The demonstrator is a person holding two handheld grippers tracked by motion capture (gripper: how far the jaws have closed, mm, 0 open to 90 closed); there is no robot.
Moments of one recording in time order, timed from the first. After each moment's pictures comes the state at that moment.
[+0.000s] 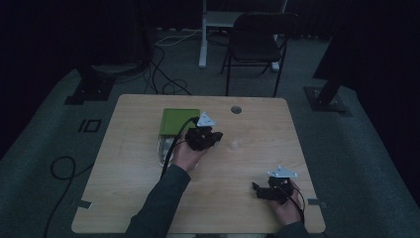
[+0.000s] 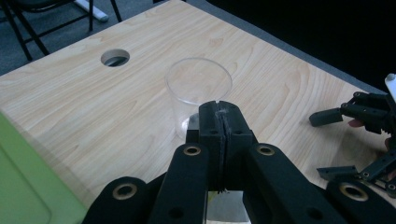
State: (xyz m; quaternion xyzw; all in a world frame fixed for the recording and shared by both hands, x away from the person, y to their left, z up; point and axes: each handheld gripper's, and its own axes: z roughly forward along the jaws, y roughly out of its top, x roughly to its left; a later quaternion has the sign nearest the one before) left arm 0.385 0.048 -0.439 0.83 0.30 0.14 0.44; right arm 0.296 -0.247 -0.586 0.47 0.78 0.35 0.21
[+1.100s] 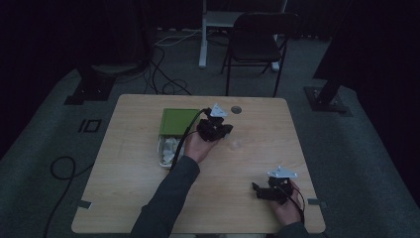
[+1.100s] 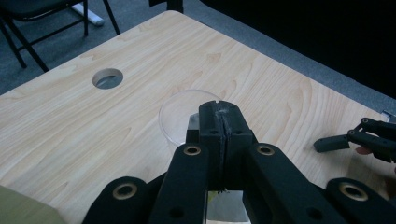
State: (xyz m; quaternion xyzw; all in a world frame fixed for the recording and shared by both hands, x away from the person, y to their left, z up) left arm 0.411 0.016 -0.429 0.84 0.30 0.14 0.44; right arm 0.295 -0.247 -0.586 0.47 0.78 0.35 0.21
